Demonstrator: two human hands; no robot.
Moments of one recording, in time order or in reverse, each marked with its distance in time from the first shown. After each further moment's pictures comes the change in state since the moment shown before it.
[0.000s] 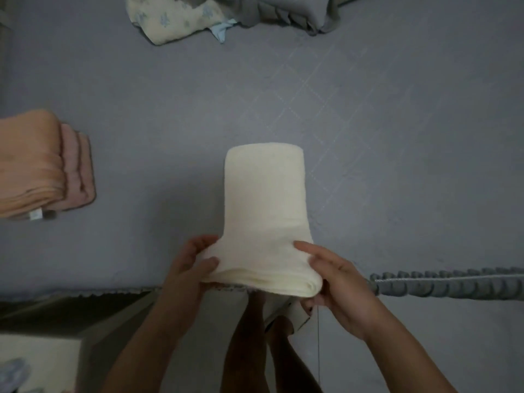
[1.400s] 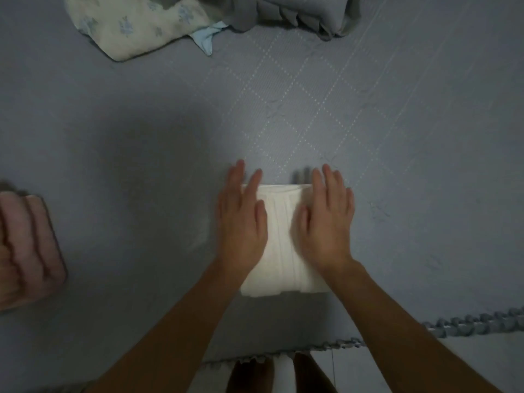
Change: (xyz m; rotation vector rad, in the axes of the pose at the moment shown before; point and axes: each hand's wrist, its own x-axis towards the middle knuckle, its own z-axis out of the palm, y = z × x) left_hand 0.225 0.067 0.075 1.074 0.099 0.863; right_hand 0.214 -0.092 0.061 -1.256 0.723 -0.714
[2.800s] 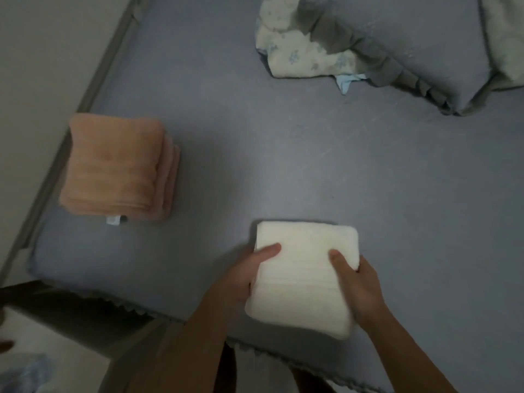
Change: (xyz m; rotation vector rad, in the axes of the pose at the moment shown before) left_hand -0.108 -0.066 -0.082 -1.305 -0.316 -1.315; right_hand -0.057 -0.047 -0.005 0.672 -0.500 0.527
